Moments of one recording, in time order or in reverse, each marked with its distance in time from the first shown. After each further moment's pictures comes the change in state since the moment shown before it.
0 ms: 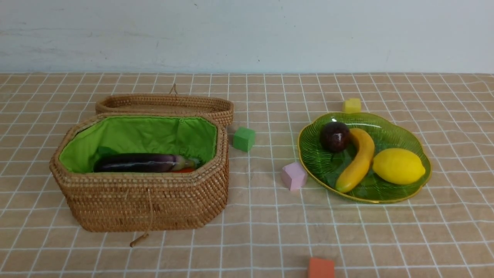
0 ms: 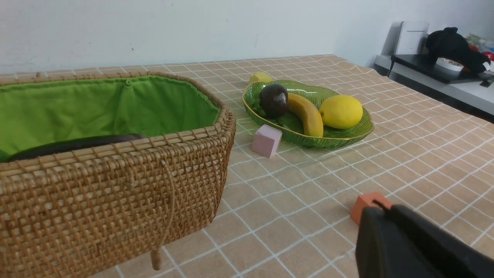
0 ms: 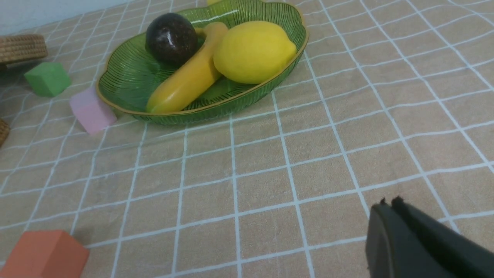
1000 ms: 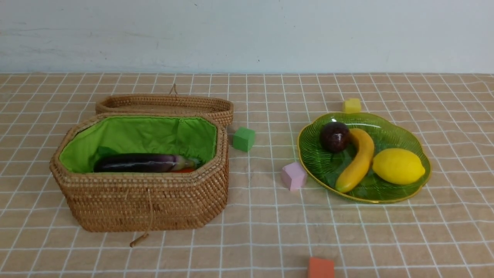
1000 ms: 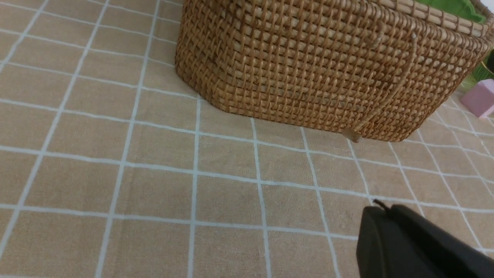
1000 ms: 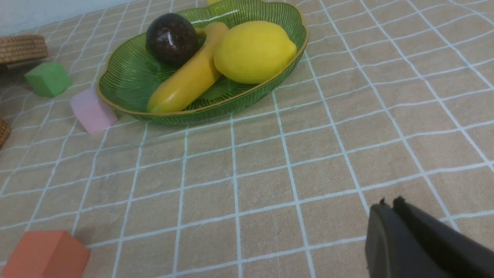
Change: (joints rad) right arm 0.000 0.000 0.000 0.001 0.000 0.000; left arm 0.702 0.000 0.196 -0.549 0.034 0.368
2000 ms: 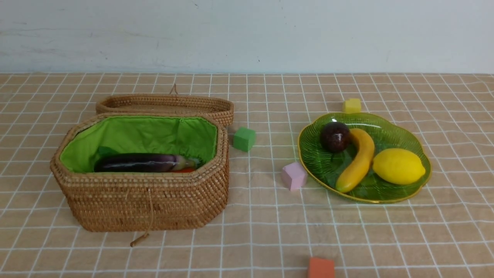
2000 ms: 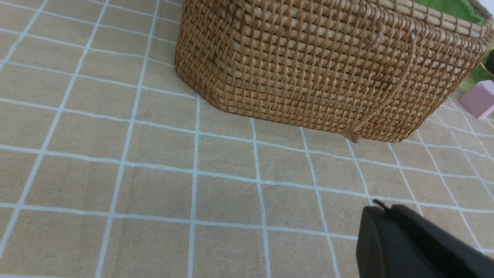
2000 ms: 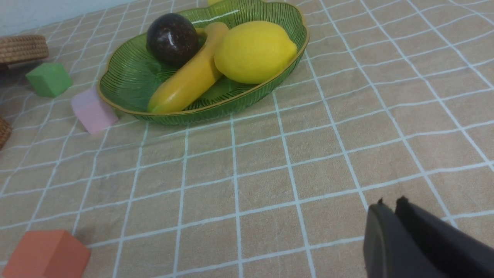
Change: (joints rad) right arm 0.000 0.000 0.000 0.000 0.000 0.000; left arm 0.000 0.000 0.000 -0.002 0.000 -0.002
